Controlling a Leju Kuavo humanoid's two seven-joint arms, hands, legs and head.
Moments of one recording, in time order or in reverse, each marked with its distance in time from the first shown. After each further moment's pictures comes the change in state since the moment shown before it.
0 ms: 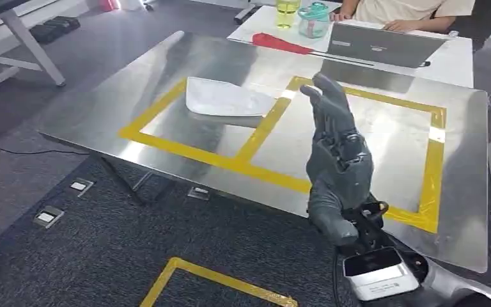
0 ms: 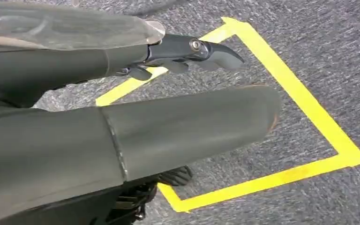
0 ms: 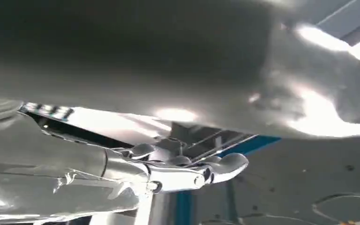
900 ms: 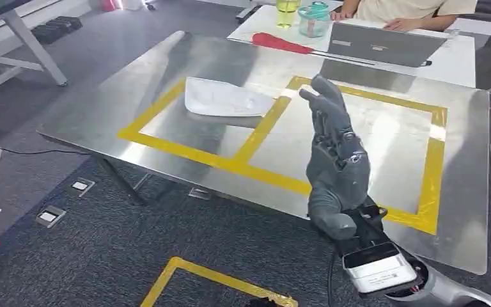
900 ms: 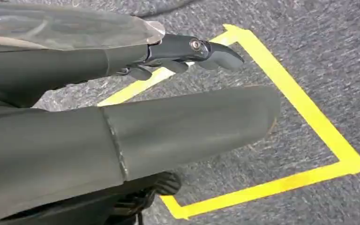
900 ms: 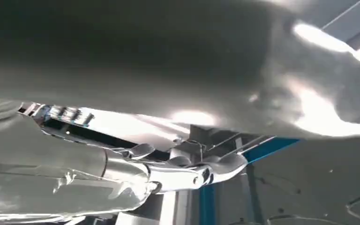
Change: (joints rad) left arm 0.002 0.005 0.000 0.000 -0.005 0.002 0.005; right arm 0.044 0.000 -0.018 0.000 -0.009 0.008 0.031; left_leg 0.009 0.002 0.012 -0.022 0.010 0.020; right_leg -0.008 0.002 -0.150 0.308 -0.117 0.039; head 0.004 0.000
